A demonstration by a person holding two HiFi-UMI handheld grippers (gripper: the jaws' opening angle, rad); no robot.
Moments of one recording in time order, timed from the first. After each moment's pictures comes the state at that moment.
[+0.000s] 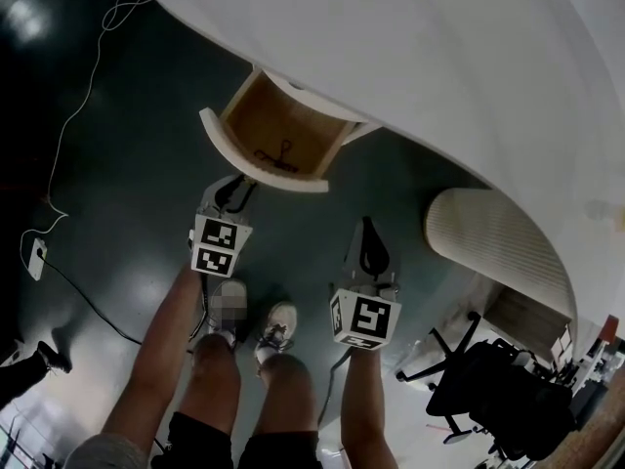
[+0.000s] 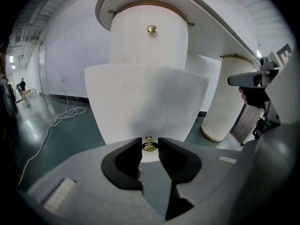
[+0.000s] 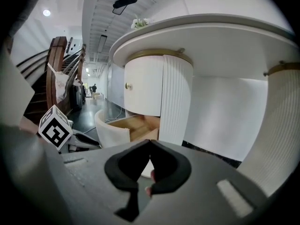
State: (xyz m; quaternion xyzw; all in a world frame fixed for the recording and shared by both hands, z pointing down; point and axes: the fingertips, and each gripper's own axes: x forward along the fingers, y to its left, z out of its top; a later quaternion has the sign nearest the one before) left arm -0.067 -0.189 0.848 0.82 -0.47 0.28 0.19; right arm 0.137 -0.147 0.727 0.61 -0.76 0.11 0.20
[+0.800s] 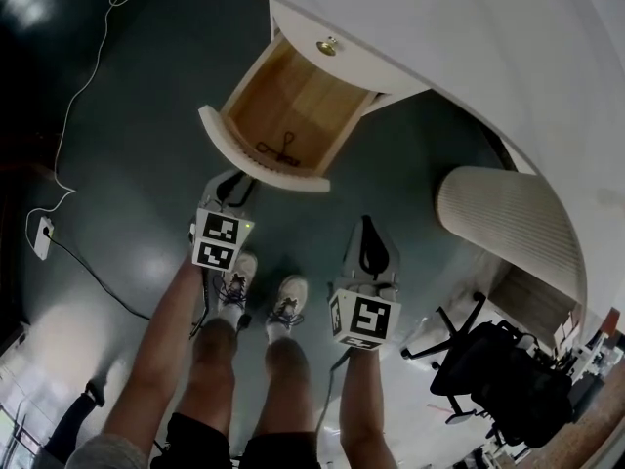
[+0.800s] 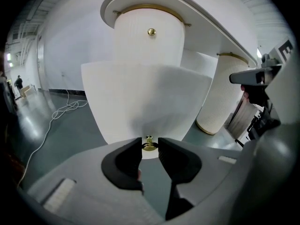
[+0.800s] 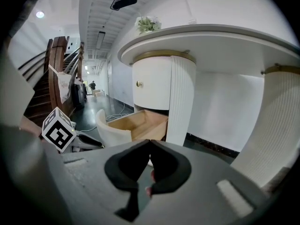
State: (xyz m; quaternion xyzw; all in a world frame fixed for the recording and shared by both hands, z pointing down) left arm -0.090 -0.132 0.851 0.81 -0.46 0.30 0.21; right arm 0.109 -0.093 0.724 0.60 -0.75 0.14 0.22
